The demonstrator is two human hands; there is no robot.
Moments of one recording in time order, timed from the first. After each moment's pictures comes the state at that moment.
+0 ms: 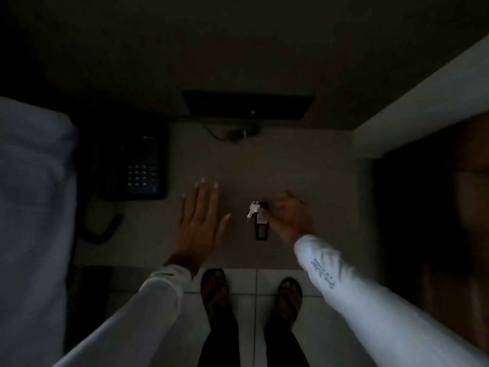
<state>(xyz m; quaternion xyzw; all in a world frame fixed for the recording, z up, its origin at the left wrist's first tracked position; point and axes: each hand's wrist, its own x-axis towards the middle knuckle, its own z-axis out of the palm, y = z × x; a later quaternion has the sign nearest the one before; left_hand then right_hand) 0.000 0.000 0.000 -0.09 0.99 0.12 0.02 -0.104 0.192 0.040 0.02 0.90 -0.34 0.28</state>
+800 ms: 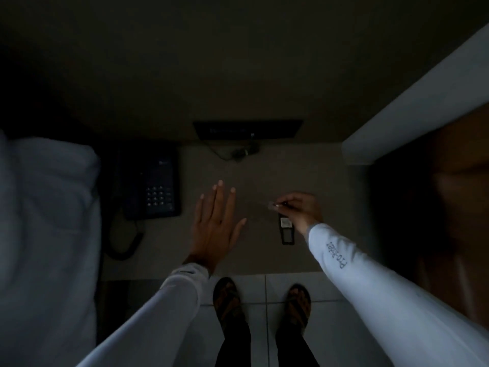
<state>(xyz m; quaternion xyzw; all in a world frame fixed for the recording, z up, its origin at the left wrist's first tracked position) -0.025 -0.006 0.046 -0.01 1.00 0.08 -0.01 -0.128 0.195 0.082 0.15 0.80 -0.52 0.27</state>
